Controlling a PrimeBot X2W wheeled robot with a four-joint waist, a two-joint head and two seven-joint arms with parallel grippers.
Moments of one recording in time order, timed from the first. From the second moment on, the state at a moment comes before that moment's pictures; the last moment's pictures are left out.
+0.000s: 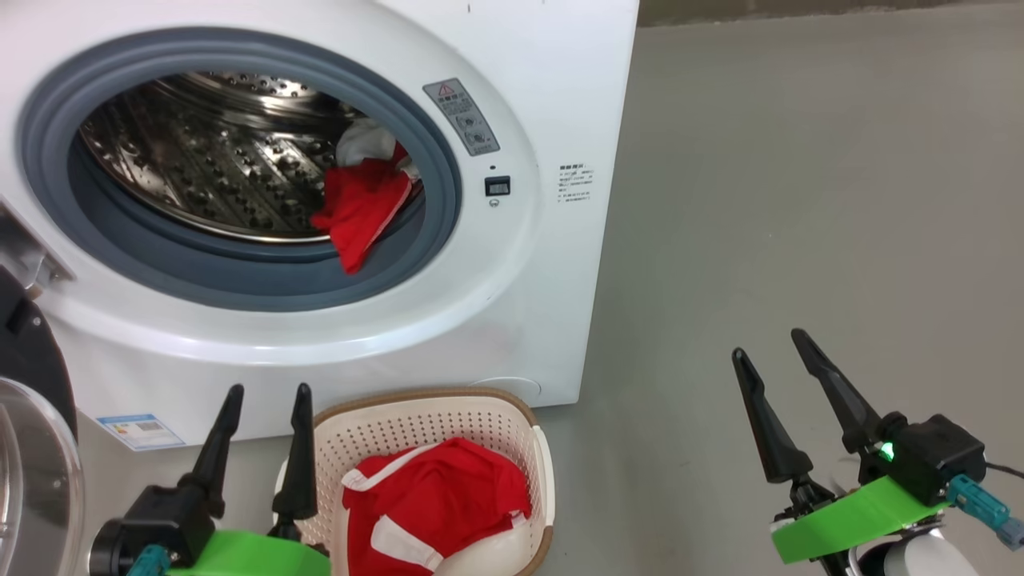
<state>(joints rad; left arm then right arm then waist) -0.11 0.03 0.00 0.20 -0.20 -0.07 -0.25 -0.07 -0.15 0.14 0.09 0.36 0.12 -0.26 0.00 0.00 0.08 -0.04</state>
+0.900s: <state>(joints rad) -0.08 0.03 0.00 0.18 -0.22 -0.06 -0.25 -0.04 -0.15 0.14 0.07 0.35 0.12 -0.26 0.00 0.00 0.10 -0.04</state>
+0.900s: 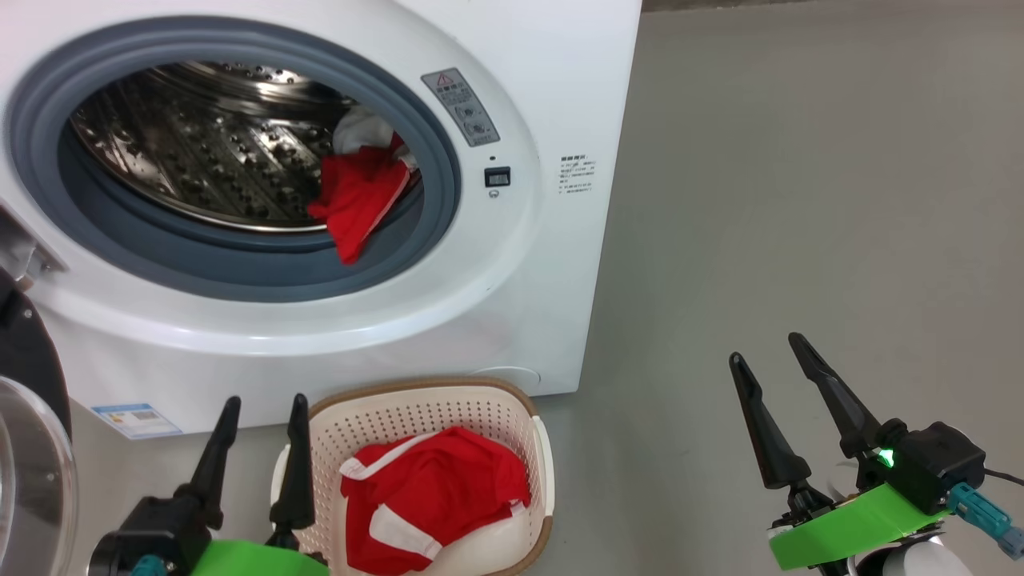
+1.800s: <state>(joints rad) -0.54 0.03 0.07 0.36 -0.22 -0.10 -0.25 -0.19 -0.16 0.18 0.01 0.33 0.12 -0.26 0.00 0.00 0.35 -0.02</state>
